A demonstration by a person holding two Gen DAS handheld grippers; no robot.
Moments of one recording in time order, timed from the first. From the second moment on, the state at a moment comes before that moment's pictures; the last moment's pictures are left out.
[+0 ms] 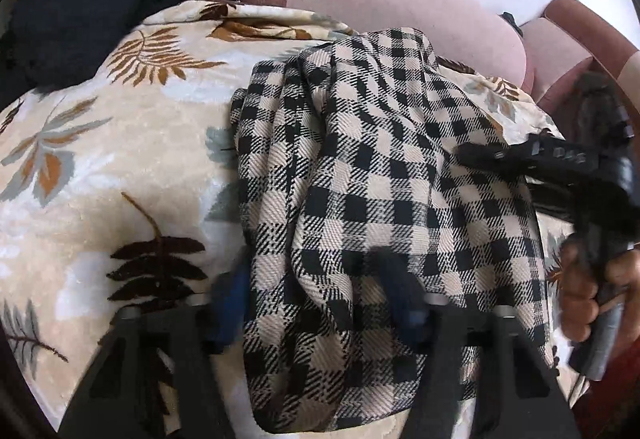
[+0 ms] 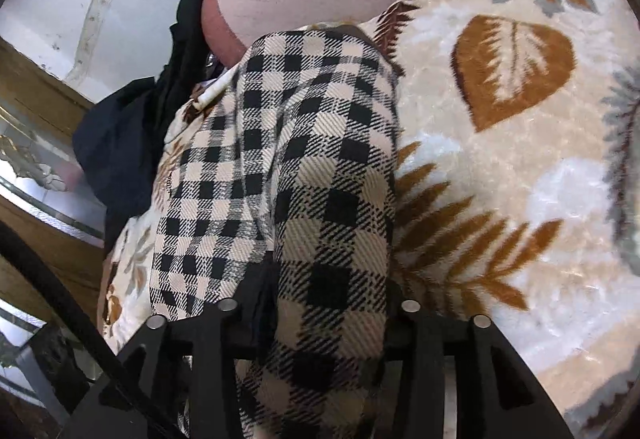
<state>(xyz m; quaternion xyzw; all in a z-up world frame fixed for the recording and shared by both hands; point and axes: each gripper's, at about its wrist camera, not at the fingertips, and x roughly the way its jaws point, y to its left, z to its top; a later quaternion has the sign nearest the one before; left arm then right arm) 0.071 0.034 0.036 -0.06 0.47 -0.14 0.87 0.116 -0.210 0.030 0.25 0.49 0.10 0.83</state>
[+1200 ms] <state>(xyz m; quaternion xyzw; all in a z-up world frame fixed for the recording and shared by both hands) 0.040 0.069 0.072 -0.03 0.41 -0.09 0.91 0.224 -0.158 0.079 0.16 0.47 0.12 0.86</state>
